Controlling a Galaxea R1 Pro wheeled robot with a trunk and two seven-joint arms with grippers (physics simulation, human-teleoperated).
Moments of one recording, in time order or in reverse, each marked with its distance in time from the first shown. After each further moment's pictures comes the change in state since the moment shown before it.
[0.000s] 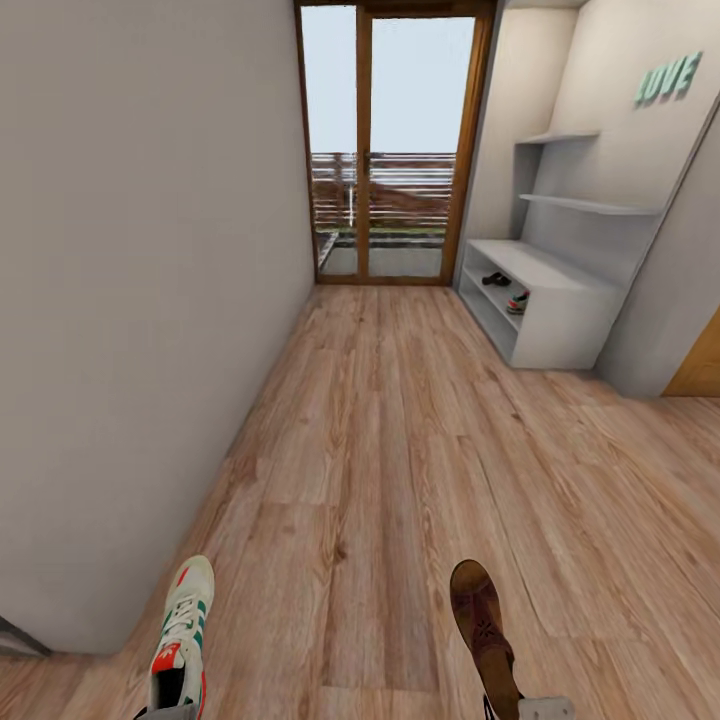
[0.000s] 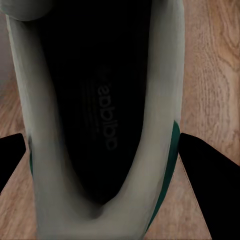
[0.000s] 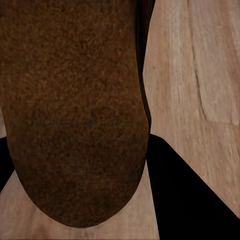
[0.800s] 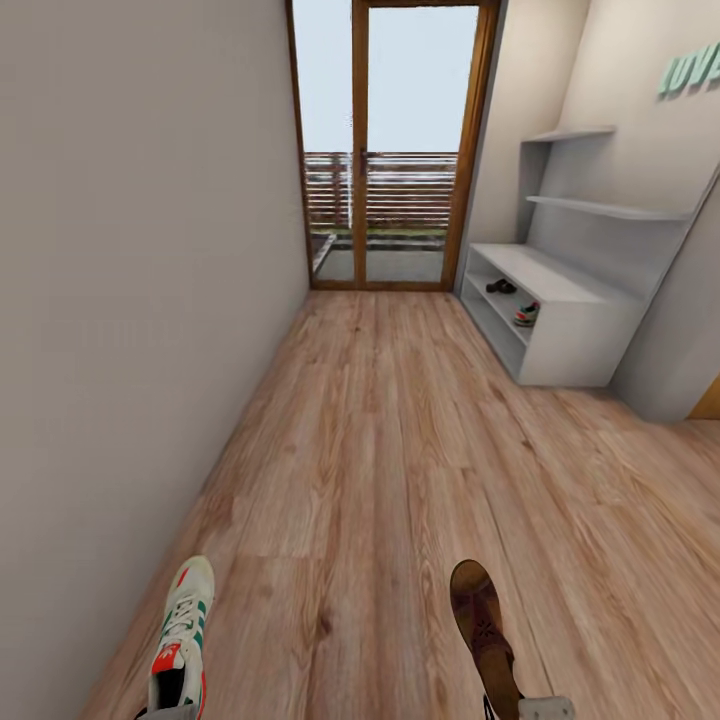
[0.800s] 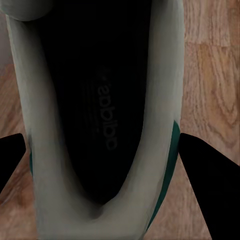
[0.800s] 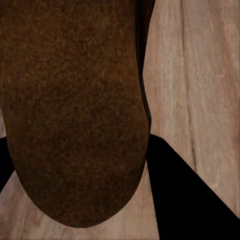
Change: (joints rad) left arm 0.000 0.000 0.000 0.002 0.000 0.001 0.000; right arm 0.000 0.000 0.000 0.000 0.000 0.000 0.000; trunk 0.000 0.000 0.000
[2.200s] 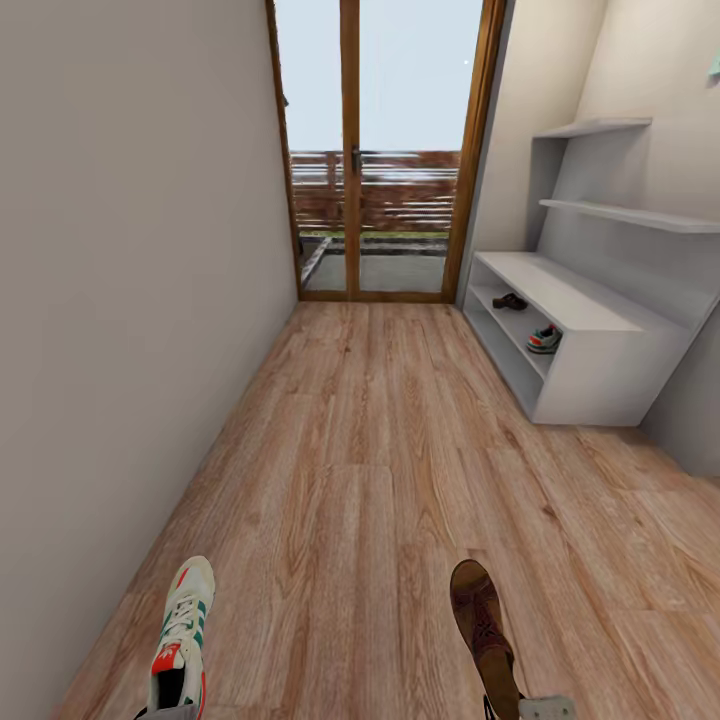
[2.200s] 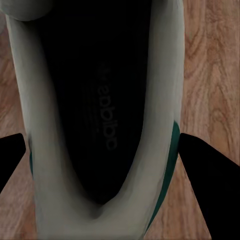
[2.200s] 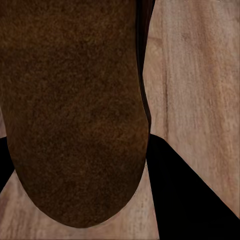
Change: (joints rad) left arm 0.000 0.000 0.000 0.000 0.000 -0.001 0.000; right arm 0.000 -0.001 -0.001 0.000 0.000 0.000 0.000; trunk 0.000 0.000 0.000
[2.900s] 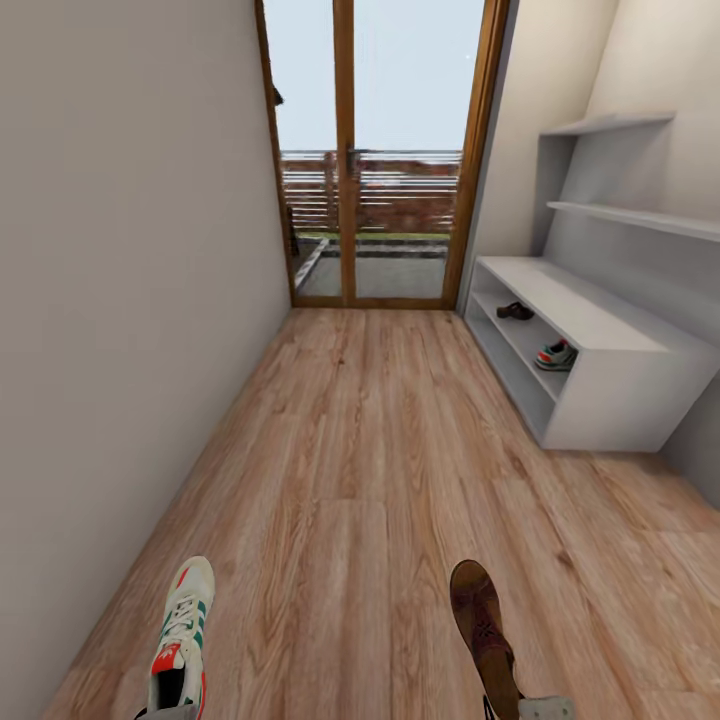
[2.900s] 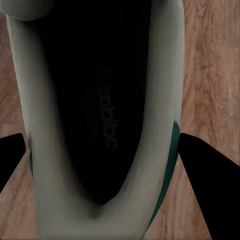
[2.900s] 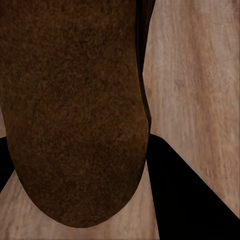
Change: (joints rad) left arm 0.000 0.000 0.000 0.000 0.000 0.001 0.000; right arm 0.000 0.000 0.000 0.000 0.000 0.000 0.000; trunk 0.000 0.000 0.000
